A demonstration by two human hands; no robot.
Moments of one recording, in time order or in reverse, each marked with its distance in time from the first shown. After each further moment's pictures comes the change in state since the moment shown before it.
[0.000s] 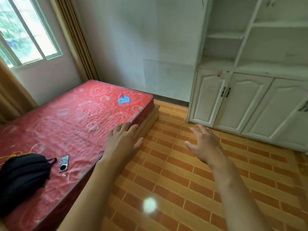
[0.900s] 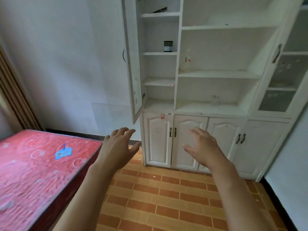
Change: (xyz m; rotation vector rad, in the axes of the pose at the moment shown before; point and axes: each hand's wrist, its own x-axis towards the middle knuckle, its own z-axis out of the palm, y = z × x) left_hand 0.316 0.337 0.014 -0.080 0.068 0.261; right_hand 0.196 0.309 -0.229 -0.065 0.174 0.106
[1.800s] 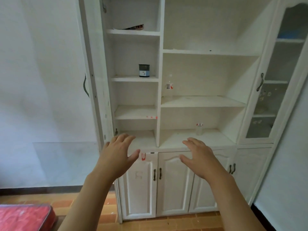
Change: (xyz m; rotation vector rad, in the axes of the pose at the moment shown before) left_hand 0.424 -0.083 0.083 -0.161 0.059 0.260; right_hand 0.357 0.010 0.020 -0.001 0.127 0.167
